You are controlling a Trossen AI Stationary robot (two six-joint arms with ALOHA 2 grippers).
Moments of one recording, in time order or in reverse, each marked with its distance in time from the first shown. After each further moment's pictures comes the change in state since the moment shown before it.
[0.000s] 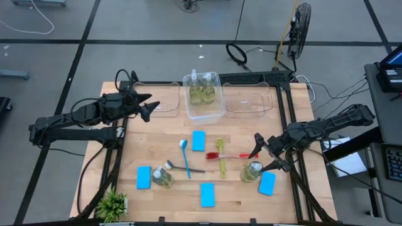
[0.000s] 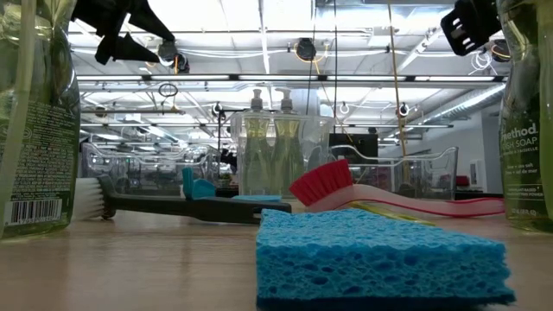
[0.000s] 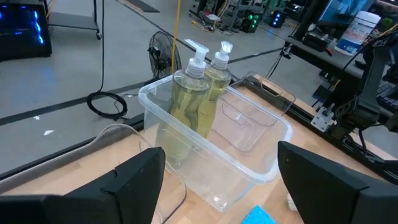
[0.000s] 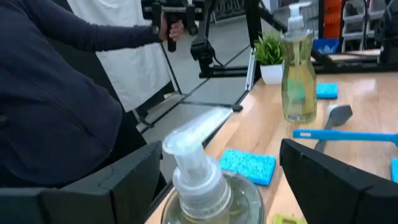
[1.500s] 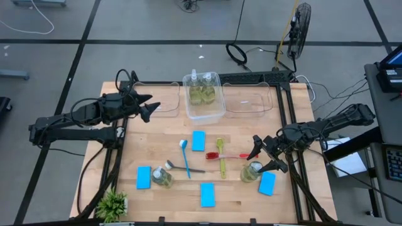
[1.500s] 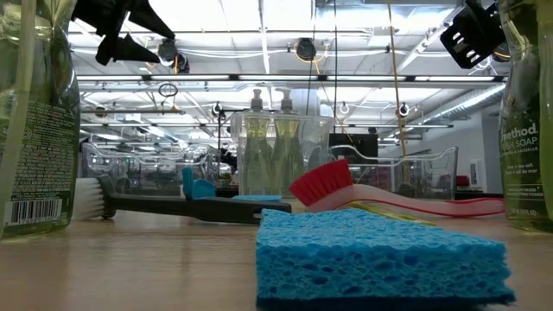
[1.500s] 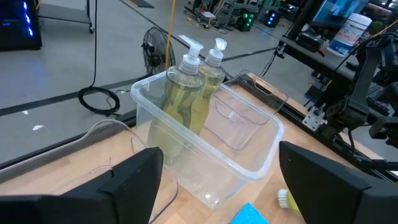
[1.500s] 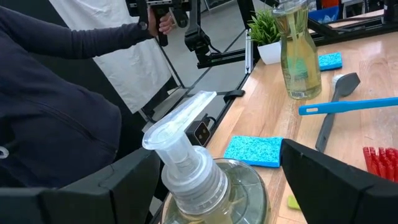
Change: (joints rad) left arm 0.000 0.000 0.000 0.000 0.026 -0.028; right arm 0.000 0.039 0.000 -0.002 0.003 0.131
